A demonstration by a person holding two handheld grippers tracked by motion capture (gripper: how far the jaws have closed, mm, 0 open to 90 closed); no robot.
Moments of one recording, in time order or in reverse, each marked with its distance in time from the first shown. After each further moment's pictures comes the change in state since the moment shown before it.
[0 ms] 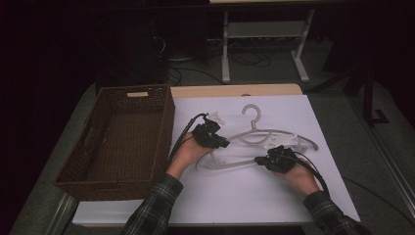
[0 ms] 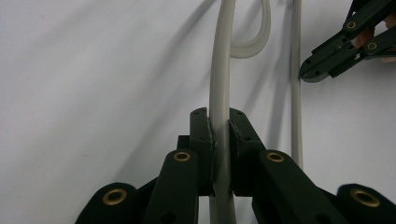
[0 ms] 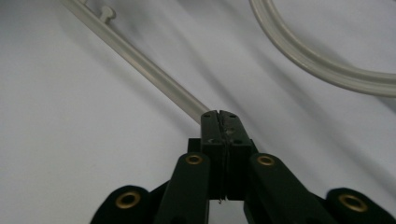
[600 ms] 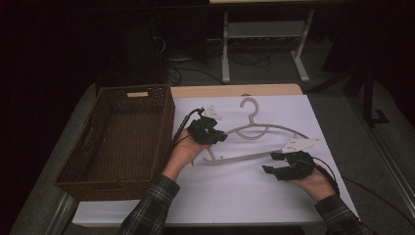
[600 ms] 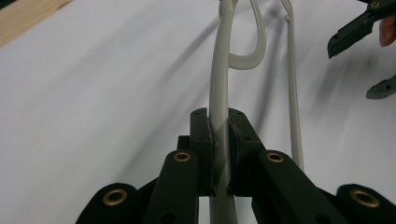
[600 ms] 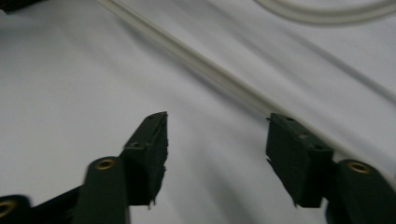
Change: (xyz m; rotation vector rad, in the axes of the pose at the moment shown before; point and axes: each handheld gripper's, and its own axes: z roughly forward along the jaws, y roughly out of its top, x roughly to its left) left arm -0.013 0.013 -0.033 -0.059 0.097 -0.005; right arm 0.003 -0.020 -0.044 -0.098 -0.002 0.046
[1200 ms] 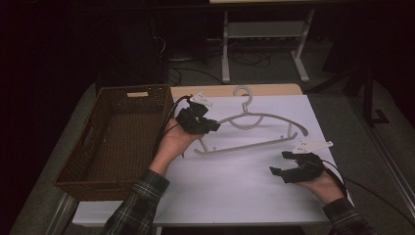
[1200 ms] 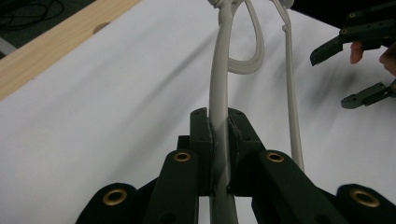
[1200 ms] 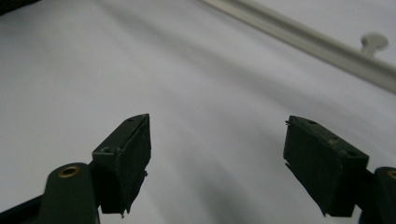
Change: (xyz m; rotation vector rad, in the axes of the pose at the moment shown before) left arm 0.001 0.024 -0.058 -0.013 0.039 -0.036; right arm -0.011 -0.016 -0.012 -0.033 -0.046 0.054
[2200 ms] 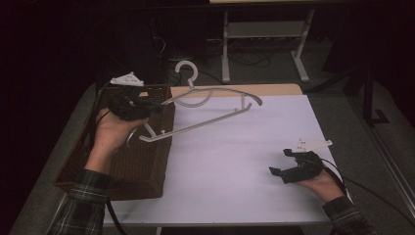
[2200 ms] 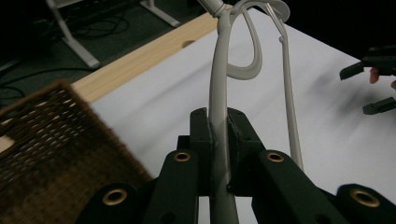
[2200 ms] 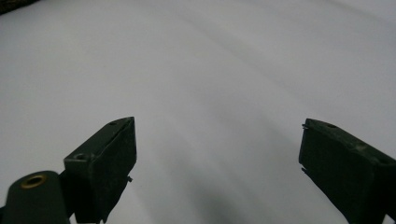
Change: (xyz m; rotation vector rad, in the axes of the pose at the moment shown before) left arm 0.057 -0.040 -0.141 -0.120 0.160 -0.116; right arm -0.003 0.001 0.004 -0.007 -0.002 -0.001
